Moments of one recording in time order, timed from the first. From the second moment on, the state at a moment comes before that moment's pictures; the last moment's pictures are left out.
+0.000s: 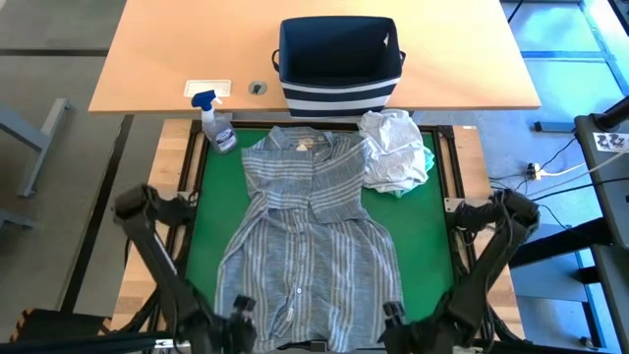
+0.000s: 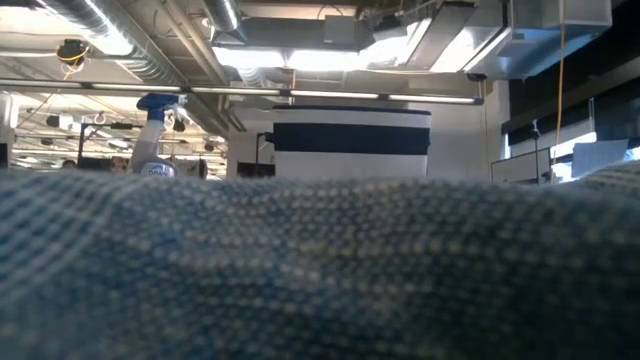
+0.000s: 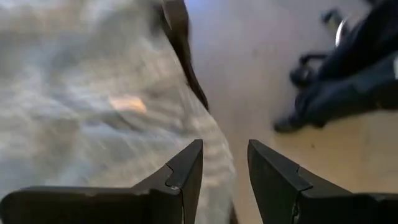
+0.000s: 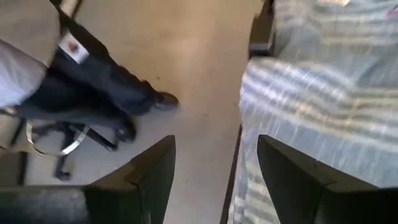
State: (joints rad) left arm -0.96 1.81 1.49 -0.69 -0.29 -0.66; right arm 0.98 1.76 1.43 -0.51 0.22 0.72
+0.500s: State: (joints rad) left arm -1.07 2.05 1.51 -0.84 -0.20 -0.96; right arm 1.01 1.89 1.43 -0.53 0.25 0.83
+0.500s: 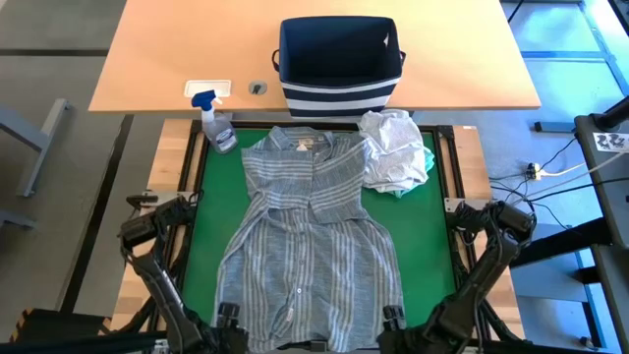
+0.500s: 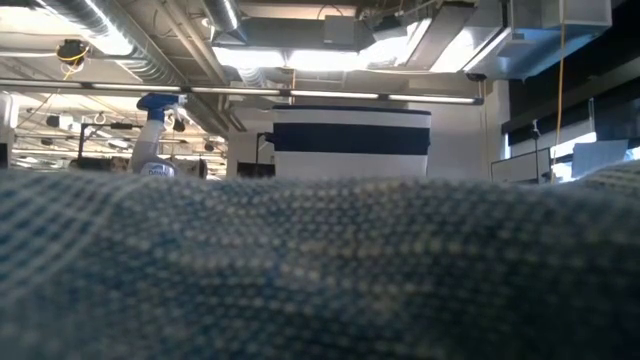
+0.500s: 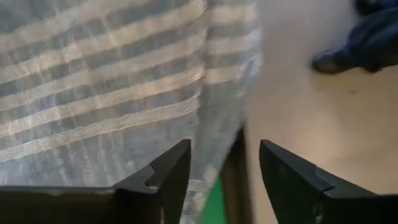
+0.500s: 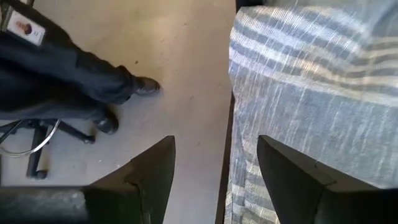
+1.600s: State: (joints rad) left arm -1.07 2.14 1.49 -0.88 -0.21 -0.96; right arm 1.01 2.07 1.43 -0.53 0.25 0.73
